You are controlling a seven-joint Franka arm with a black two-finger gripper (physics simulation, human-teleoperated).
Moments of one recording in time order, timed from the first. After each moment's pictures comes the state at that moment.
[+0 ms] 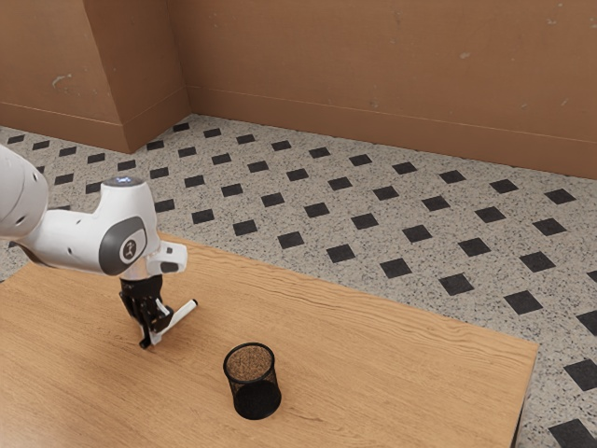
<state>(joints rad) -0.13 0.22 0.32 -2.30 -0.04 2.36 0.36</state>
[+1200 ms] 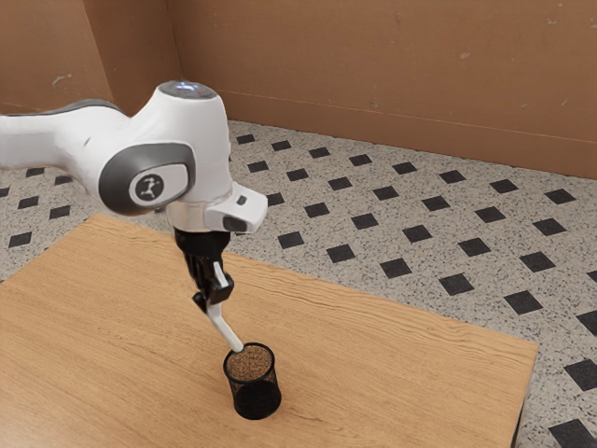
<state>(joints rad) -0.32 -0.24 -0.03 -2.21 0.05 1.86 0.14</state>
